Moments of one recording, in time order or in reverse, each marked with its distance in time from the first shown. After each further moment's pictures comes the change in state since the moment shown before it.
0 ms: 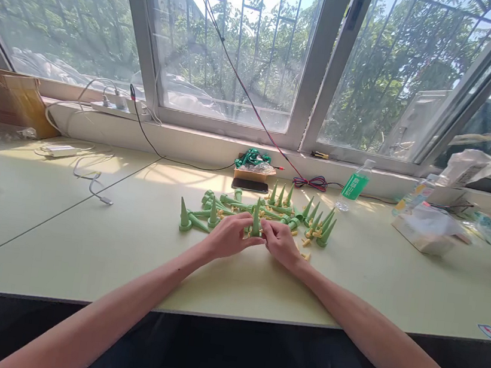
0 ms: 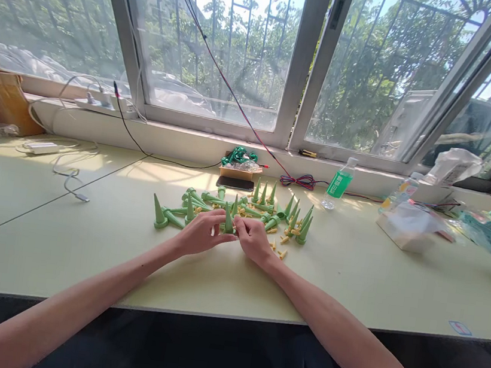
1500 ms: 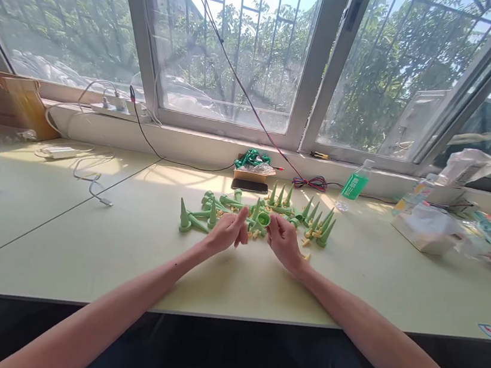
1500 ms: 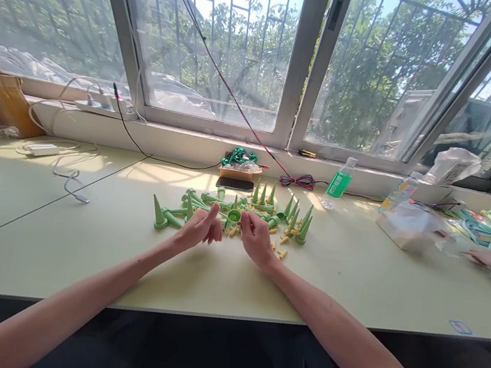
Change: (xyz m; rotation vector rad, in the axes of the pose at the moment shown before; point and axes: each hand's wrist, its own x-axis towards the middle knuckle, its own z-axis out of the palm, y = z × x) left_hand 0.003 -0.001 -0.002 -0.422 -0.020 -0.357; right_hand -0.001 0.002 0.002 0.195 0.127 0.019
